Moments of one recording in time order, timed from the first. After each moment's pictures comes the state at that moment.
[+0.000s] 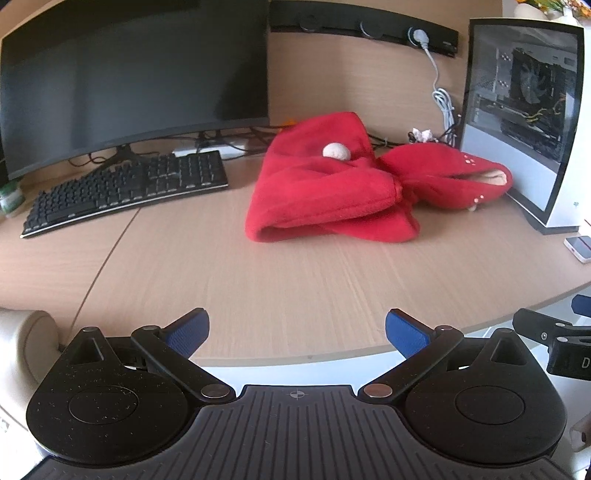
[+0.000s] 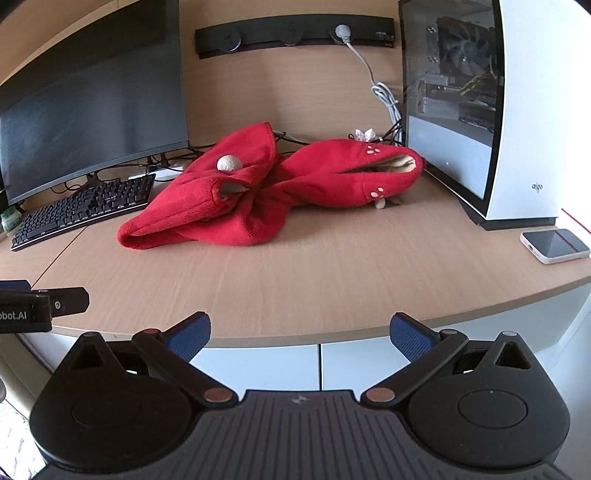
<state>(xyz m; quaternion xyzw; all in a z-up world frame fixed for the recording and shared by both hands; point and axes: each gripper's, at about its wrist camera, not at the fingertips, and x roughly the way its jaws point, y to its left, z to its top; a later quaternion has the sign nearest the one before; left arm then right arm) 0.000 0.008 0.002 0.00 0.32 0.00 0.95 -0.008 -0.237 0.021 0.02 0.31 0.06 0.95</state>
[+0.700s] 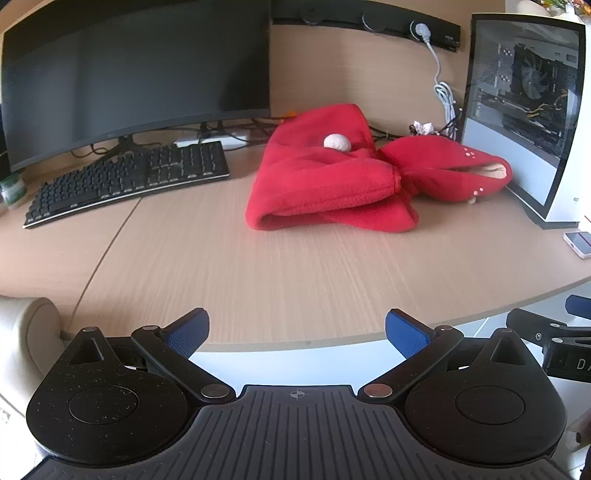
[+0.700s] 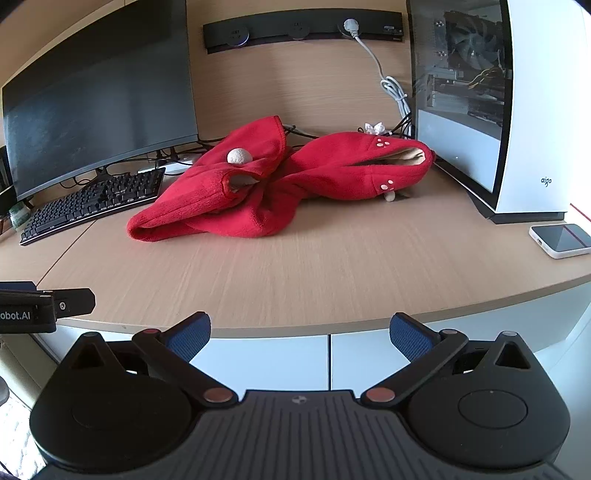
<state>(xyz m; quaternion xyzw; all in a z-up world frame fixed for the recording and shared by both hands) -0.008 0.014 -0.002 0.00 0.34 0.01 0.94 -0.014 -0.238 0.015 0.02 0.31 0.08 0.95</state>
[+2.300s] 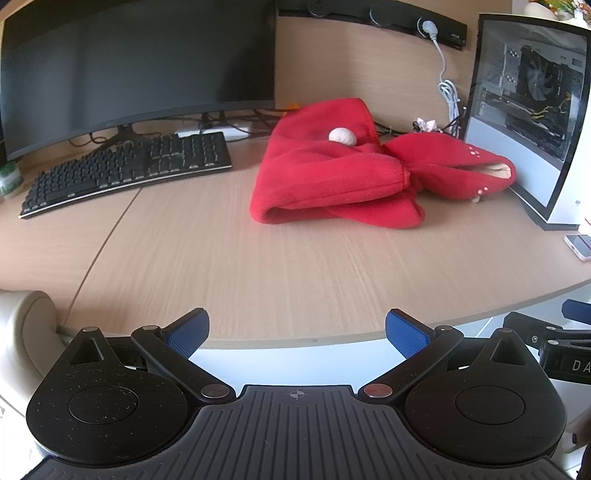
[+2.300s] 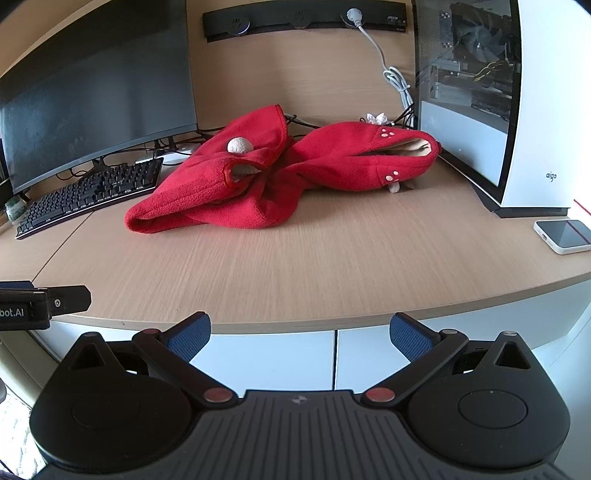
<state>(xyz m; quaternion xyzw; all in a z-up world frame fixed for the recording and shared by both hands) -0.003 0.026 -0.004 -0.02 0.35 0.01 0.94 -0.006 -0.228 0.011 0.02 0.33 0.08 0.94</state>
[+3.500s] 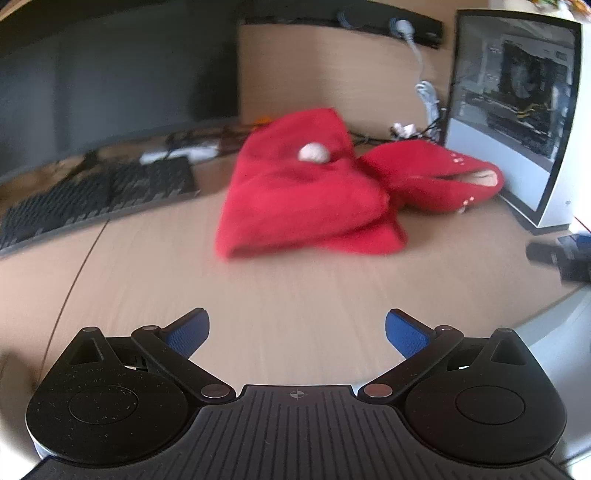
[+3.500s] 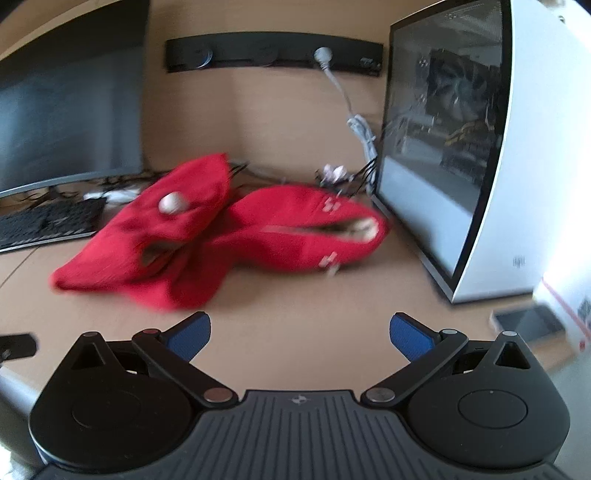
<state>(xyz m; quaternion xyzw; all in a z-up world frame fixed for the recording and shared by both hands) 0.056 0.000 0.007 0.03 0.33 -0.04 0.94 0.084 -0.279 0.049 -0.04 0.27 0.03 0.96</state>
